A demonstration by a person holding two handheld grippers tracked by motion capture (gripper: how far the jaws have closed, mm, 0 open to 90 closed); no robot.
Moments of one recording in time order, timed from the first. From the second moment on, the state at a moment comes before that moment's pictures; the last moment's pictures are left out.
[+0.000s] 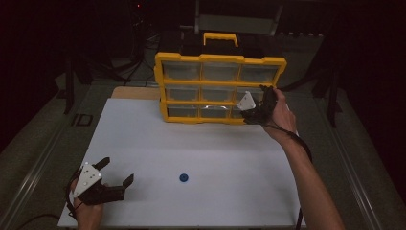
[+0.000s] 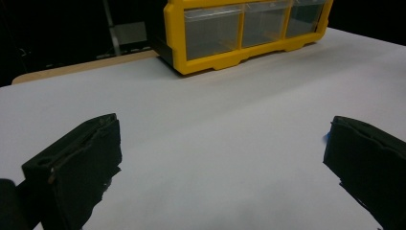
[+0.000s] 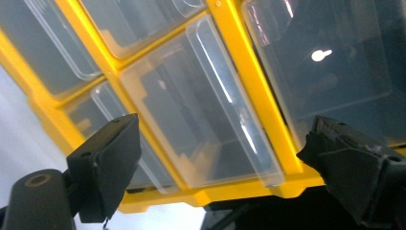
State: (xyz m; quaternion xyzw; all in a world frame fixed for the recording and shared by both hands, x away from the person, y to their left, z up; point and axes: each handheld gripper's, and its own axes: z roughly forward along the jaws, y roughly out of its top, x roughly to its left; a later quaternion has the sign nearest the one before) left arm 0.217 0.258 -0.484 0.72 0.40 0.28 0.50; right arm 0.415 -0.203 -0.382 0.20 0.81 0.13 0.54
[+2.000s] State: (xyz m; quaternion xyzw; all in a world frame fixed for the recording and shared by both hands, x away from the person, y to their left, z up) left arm 0.217 0.259 -0.483 0.71 0.40 0.28 0.50; right arm 0.432 -0.204 -0.417 0.02 0.71 -0.03 0.70
